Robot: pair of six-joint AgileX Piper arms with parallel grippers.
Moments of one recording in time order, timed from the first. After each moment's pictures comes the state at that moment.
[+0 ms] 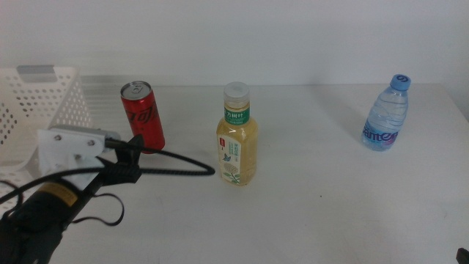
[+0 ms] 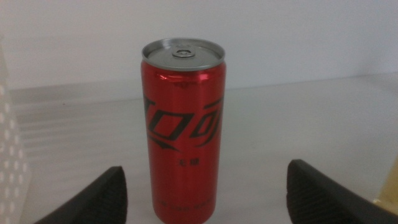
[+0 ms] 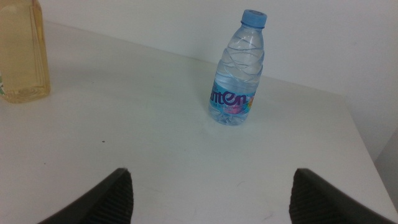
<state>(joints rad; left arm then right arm) -0.14 1.67 -0.35 0.13 -1.12 -0.12 0.15 -0.01 0.03 0.02 0.23 -0.19</state>
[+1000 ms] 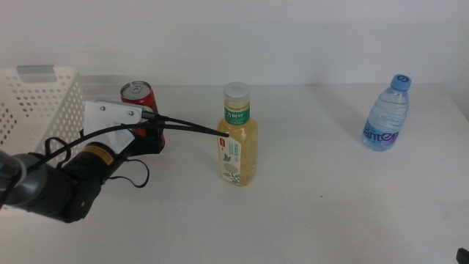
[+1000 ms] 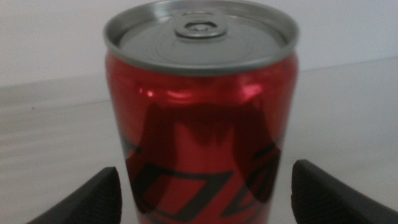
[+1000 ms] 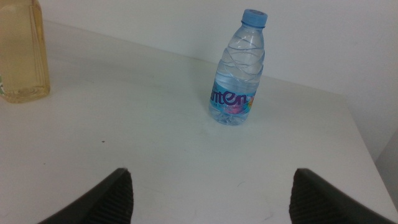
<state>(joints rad) -0.14 1.97 -0.72 0.15 -1.00 -0.09 0.15 -0.01 0.03 0.02 0.23 -0.19</state>
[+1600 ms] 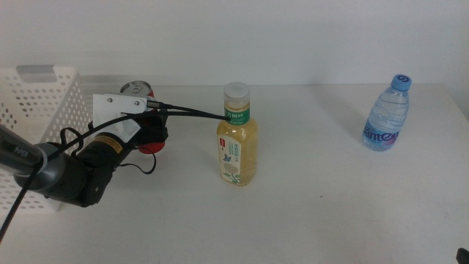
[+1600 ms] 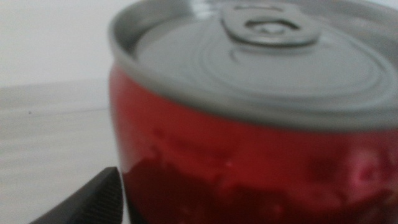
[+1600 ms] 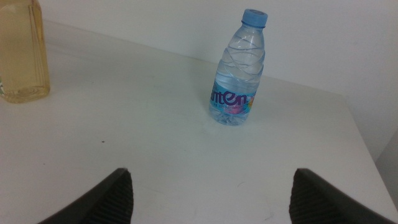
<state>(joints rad) -0.14 2.08 -0.87 0.11 -0.98 -0.11 0.15 -0.01 0.03 0.02 0.23 -0.19</state>
